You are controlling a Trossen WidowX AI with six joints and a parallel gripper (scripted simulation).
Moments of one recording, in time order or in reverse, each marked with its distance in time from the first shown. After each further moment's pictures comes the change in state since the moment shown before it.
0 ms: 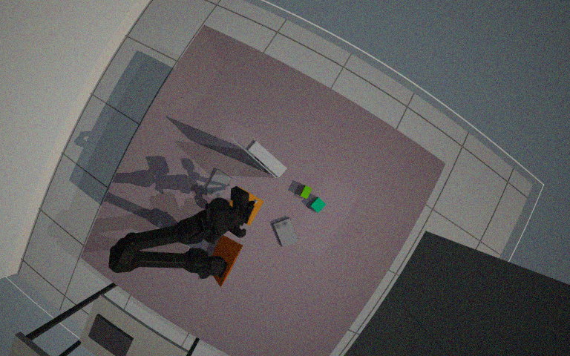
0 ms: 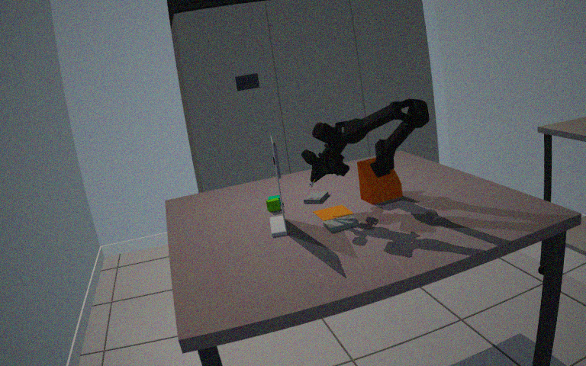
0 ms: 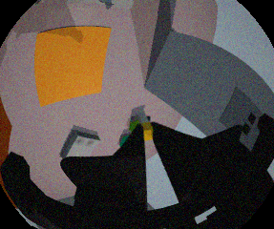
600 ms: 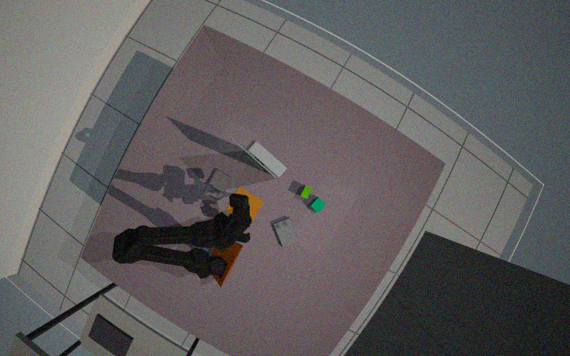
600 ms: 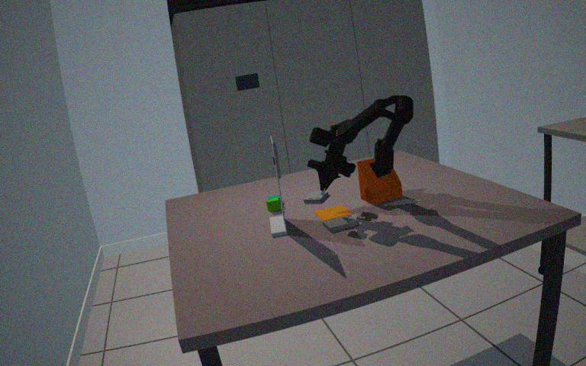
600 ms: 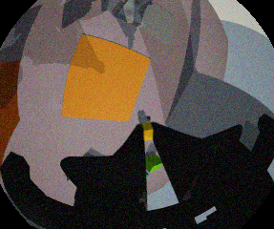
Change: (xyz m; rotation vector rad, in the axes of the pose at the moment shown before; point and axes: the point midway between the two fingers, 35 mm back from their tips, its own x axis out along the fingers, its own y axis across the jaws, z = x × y) arm 0.010 0.040 0.018 -0.154 -0.342 0.051
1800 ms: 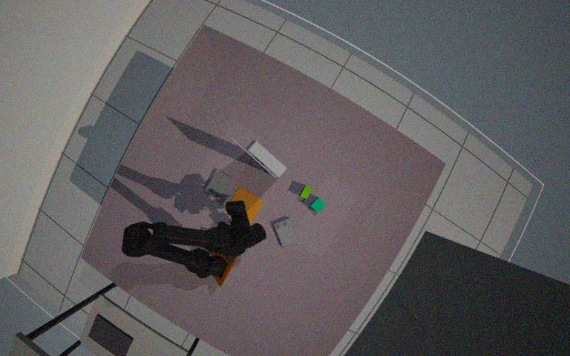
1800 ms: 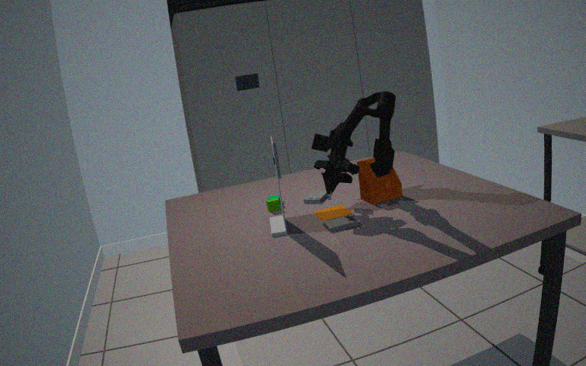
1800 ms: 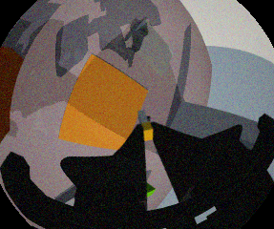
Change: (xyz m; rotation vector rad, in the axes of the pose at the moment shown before) arm 0.006 0.014 0.018 -0.112 -0.268 -0.196
